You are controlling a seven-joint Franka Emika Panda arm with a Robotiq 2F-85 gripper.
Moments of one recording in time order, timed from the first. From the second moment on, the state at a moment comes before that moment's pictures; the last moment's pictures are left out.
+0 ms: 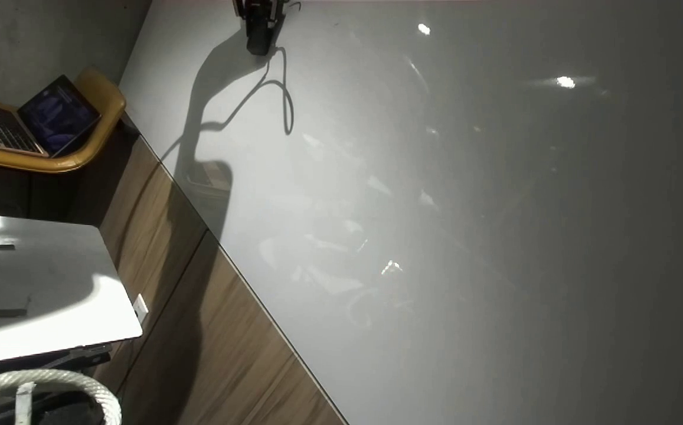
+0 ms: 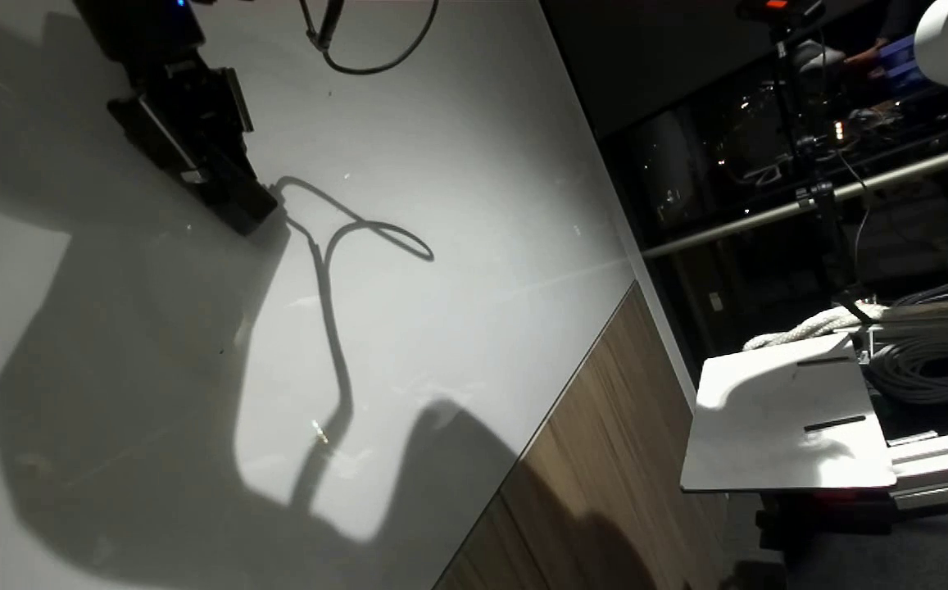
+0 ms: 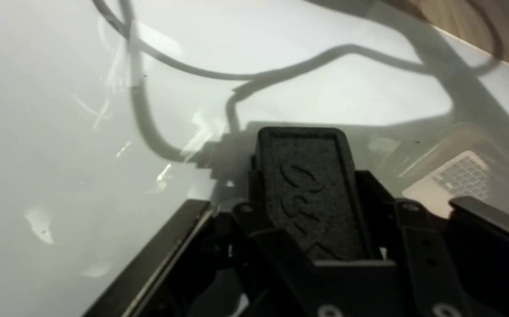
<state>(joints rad) 0.51 0.54 0.23 -0.80 -0.60 1.56 0.23</state>
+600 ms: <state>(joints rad) 0.45 0.49 0.22 -1.03 -0.46 1.56 0.26</state>
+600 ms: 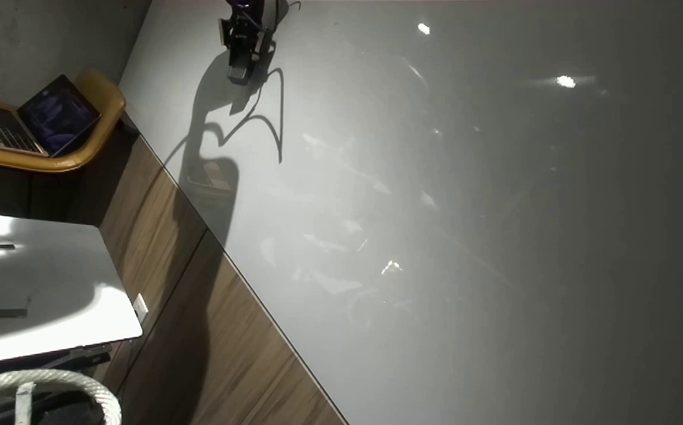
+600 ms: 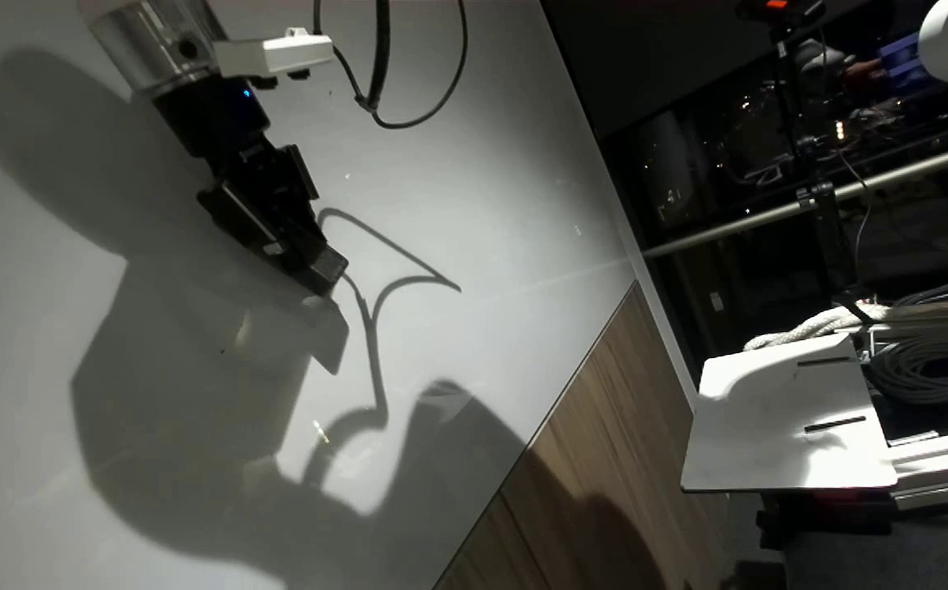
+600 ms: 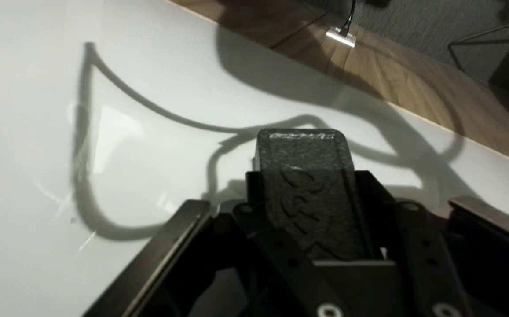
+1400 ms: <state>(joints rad) 0.28 0.20 0.19 -1.71 -0.34 1.74 0.36</state>
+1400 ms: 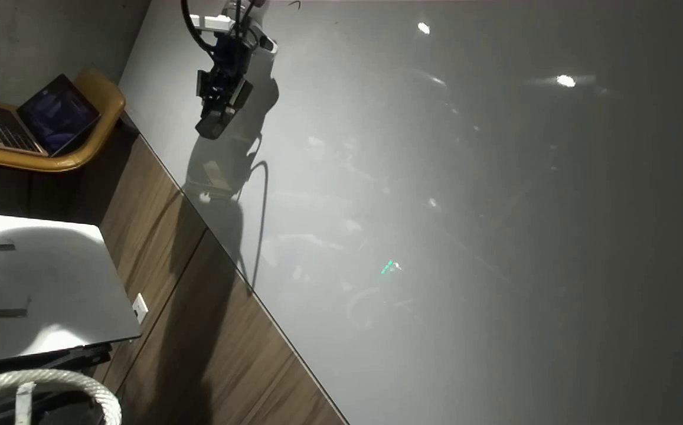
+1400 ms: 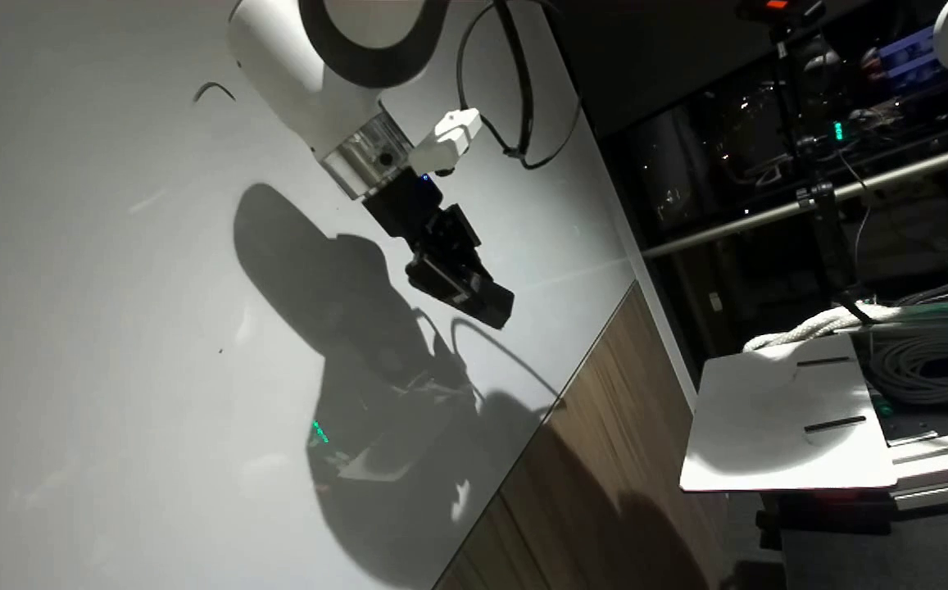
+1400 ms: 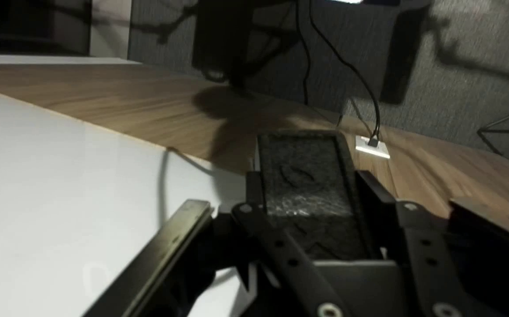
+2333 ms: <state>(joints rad) 0.24 -0.26 0.21 -2.34 -0.26 2.00 0.41</state>
